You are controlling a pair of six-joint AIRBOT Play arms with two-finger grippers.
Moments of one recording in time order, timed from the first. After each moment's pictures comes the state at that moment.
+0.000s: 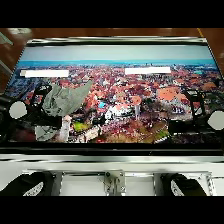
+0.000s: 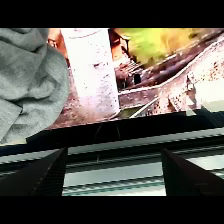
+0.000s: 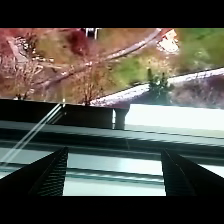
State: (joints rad) left arm -0.30 -0.96 0.98 1.60 -1.39 -1.67; right arm 0.01 -0.78 0.87 -1.53 1.42 1.47
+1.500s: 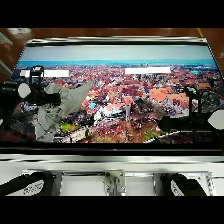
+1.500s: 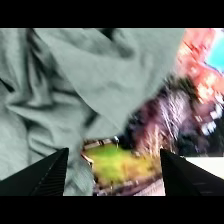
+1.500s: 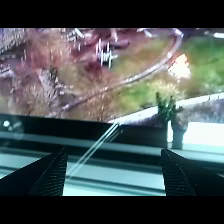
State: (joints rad) left arm -0.12 -1.26 1.16 1.61 -1.06 -1.71; right arm 0.01 -0.78 0.87 -1.31 1.36 1.55
